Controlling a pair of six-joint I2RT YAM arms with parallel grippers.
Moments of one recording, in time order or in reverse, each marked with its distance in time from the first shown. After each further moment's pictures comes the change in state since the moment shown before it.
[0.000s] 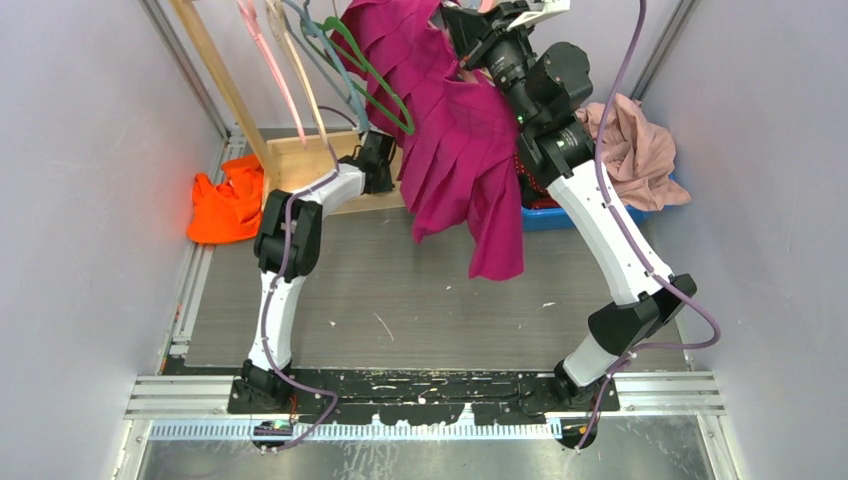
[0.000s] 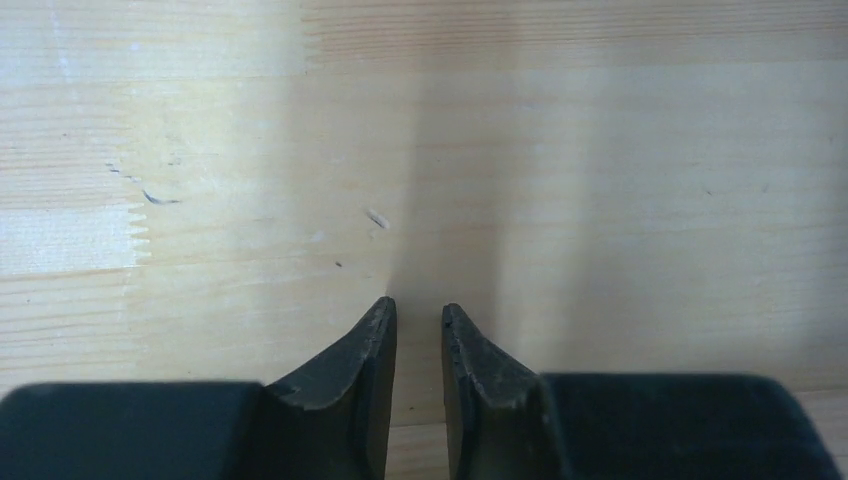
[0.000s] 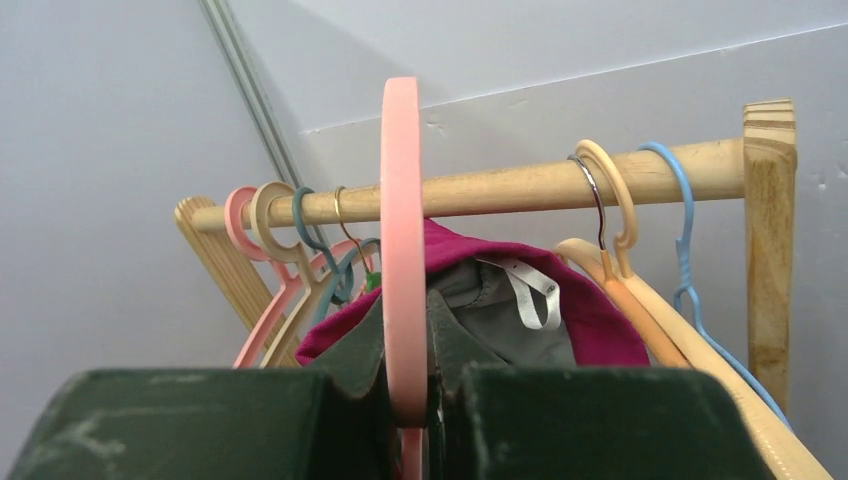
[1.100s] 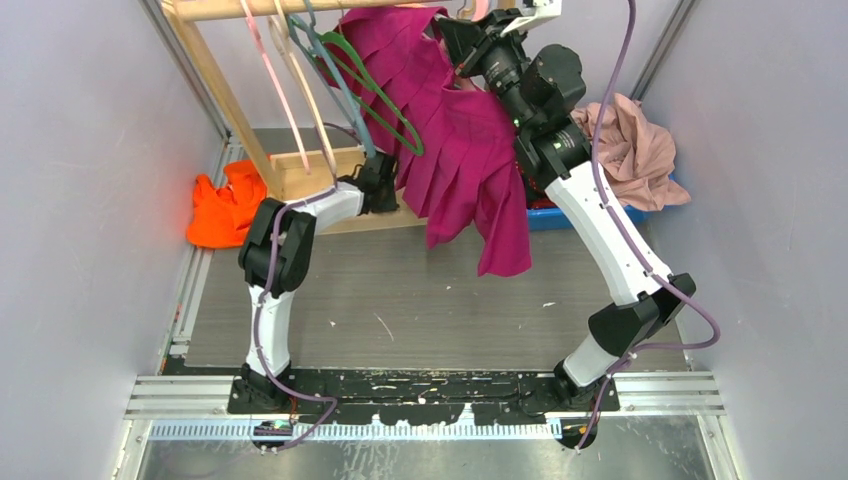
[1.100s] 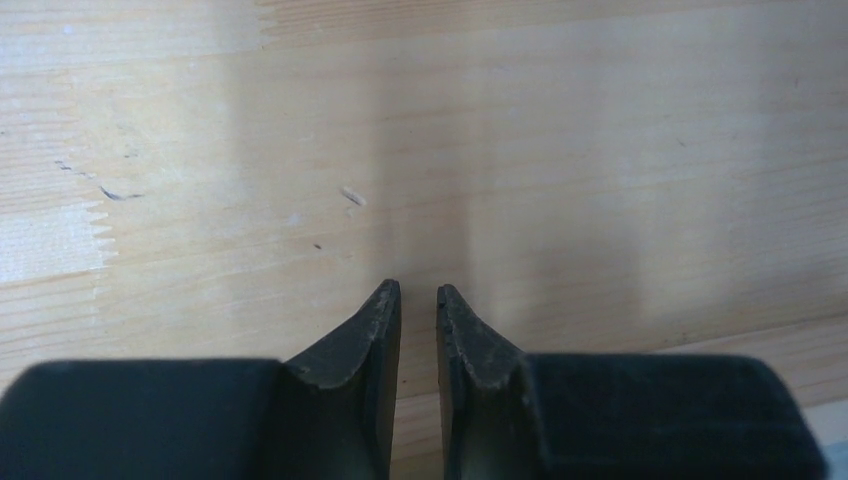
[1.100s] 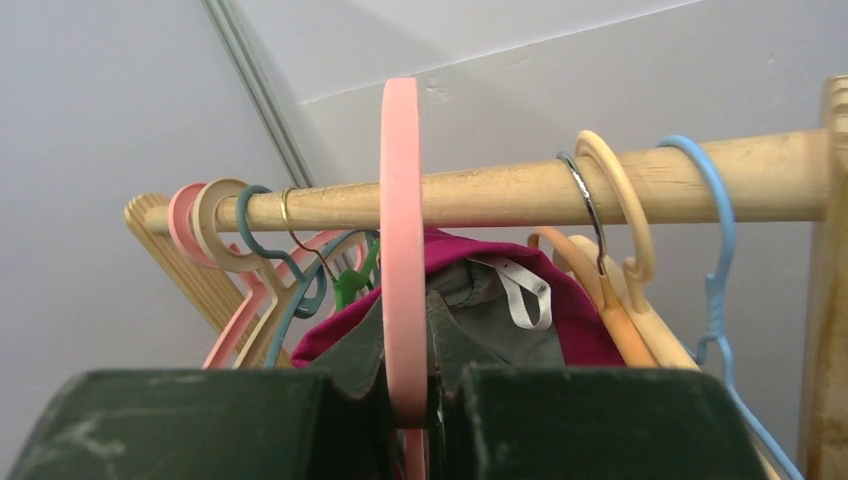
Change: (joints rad) left arm -0.049 -0.170 -0.288 0.090 0.095 -0.014; right arm 0.008 -0.020 -0.042 -0.024 0.002 0.022
